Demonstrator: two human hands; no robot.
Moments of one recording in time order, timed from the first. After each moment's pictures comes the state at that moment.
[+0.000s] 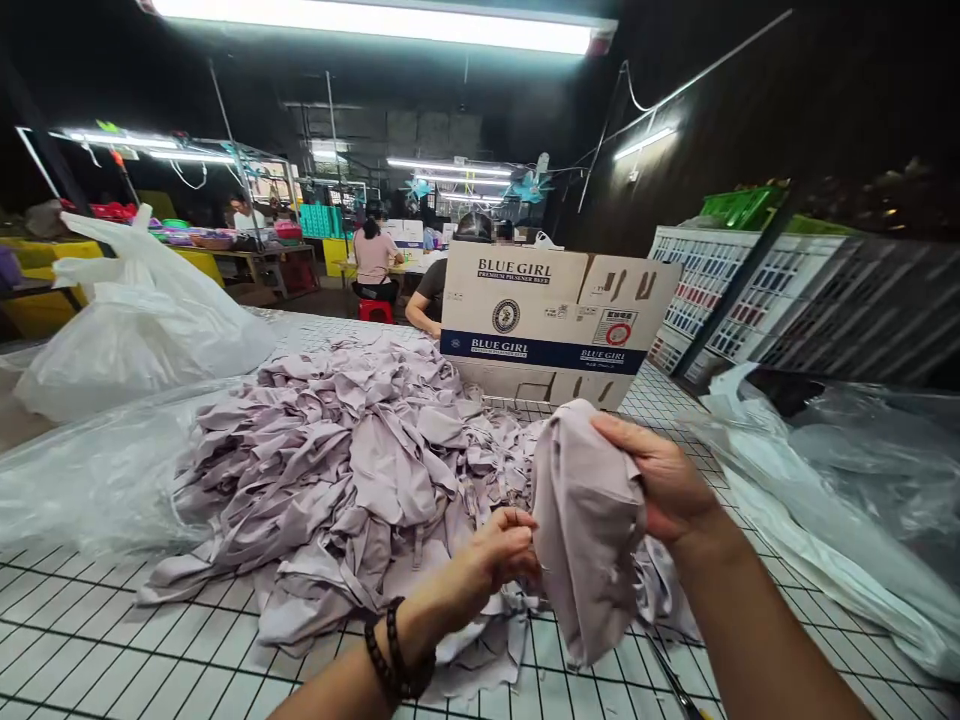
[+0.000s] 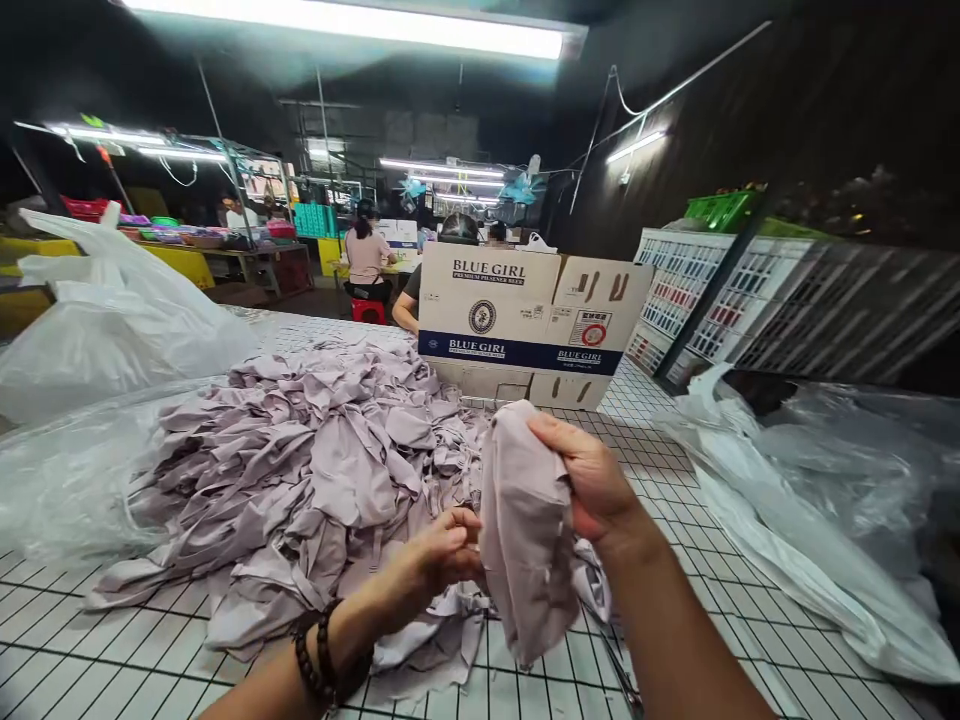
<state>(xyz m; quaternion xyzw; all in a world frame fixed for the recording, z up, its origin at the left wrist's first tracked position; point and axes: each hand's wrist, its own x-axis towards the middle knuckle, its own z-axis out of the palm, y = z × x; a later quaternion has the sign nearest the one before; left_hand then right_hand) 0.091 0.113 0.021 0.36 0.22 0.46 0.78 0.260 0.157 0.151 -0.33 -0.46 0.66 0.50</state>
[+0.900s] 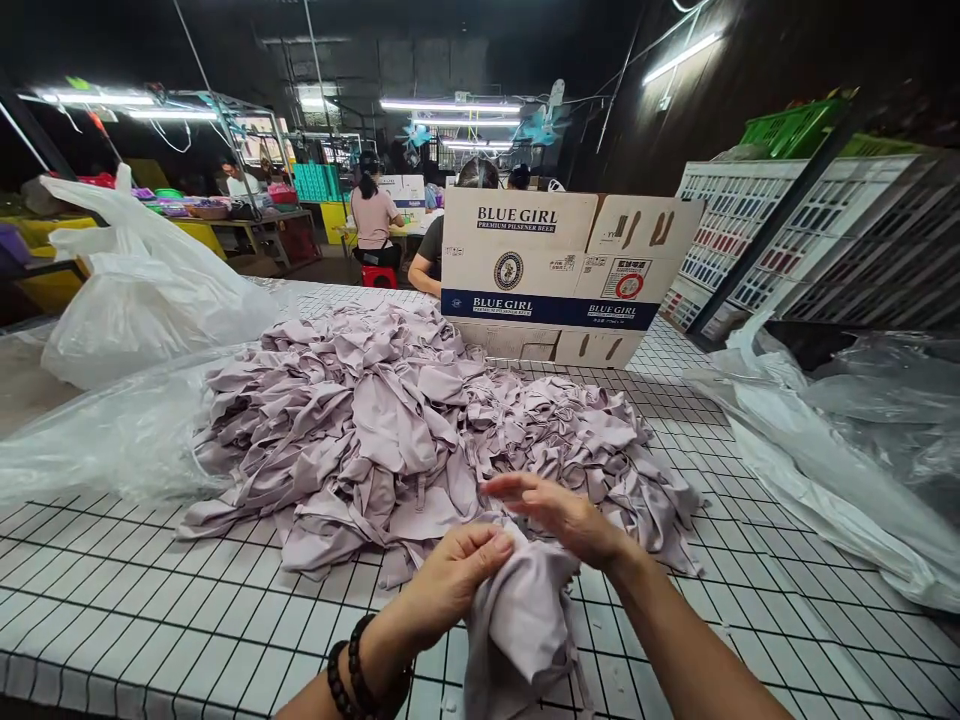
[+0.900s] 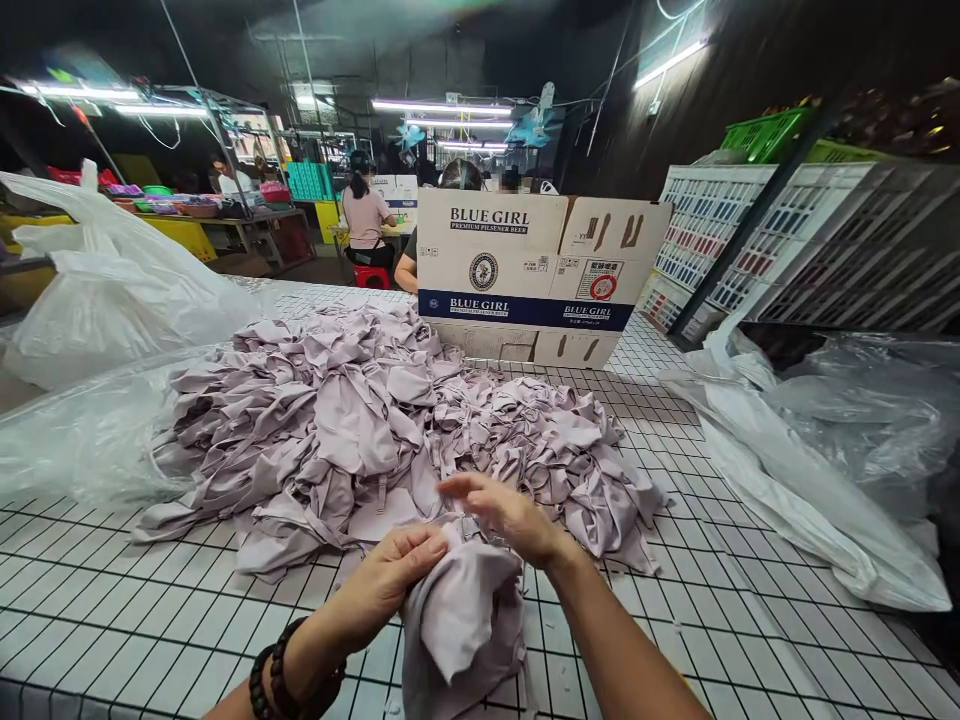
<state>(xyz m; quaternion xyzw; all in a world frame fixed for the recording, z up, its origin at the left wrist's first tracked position) 0.073 0.048 0.024 0.38 0.33 0.42 0.76 0.249 0.122 0.038 -0.34 -0.61 0.67 0.25</state>
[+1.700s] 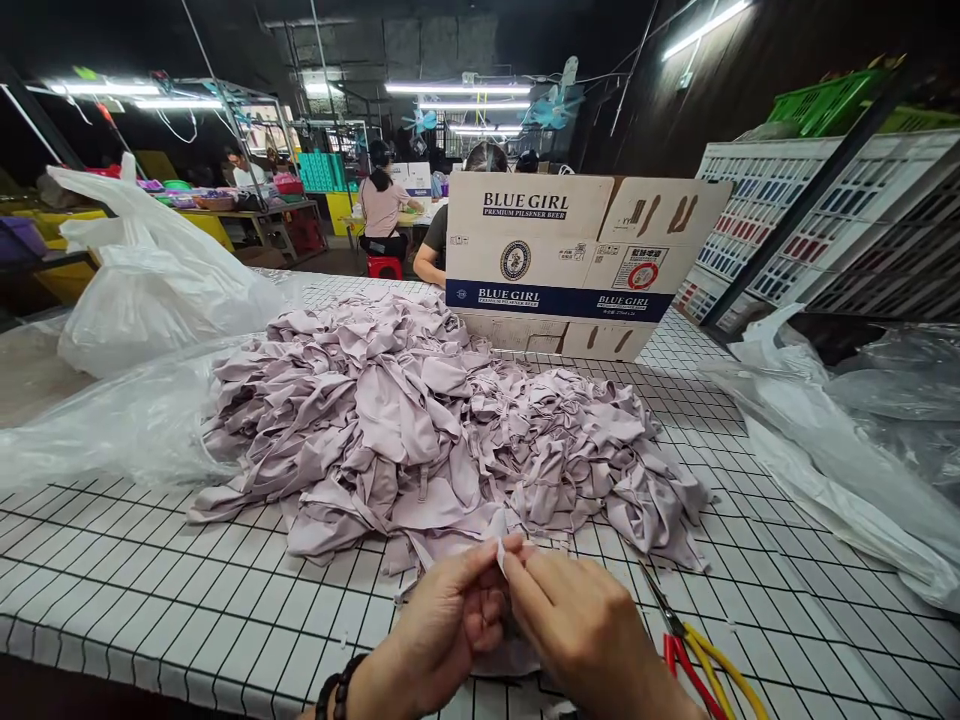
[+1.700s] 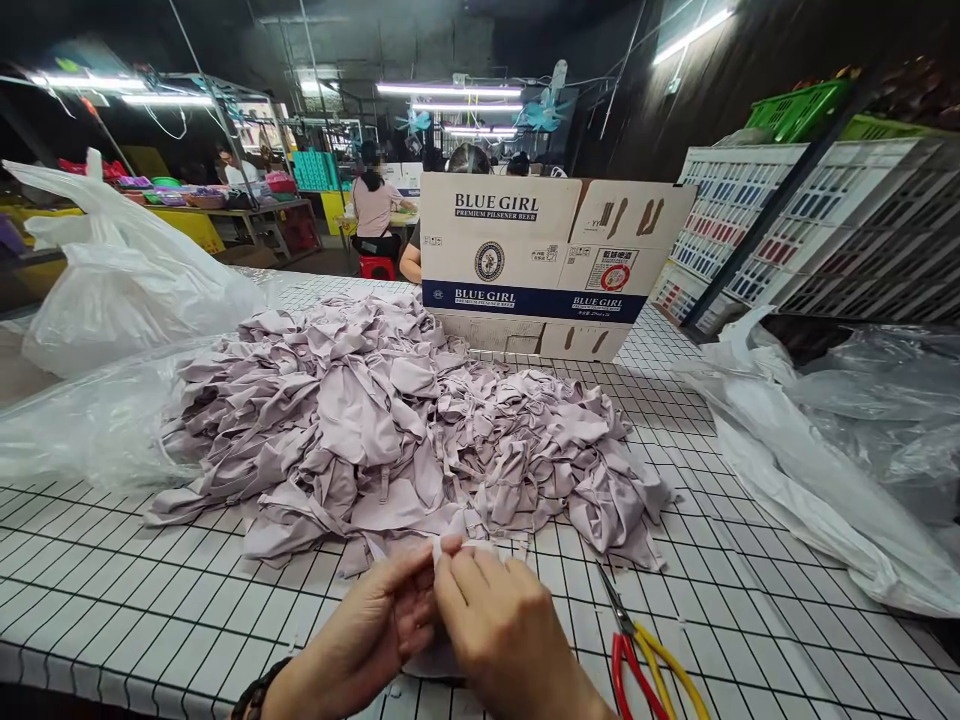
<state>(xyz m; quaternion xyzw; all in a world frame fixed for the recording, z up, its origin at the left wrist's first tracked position) 0.086 0.017 0.022 0.08 0.34 0.46 0.82 0.232 0.028 0.047 -0.31 -0.91 -0.11 0.25</state>
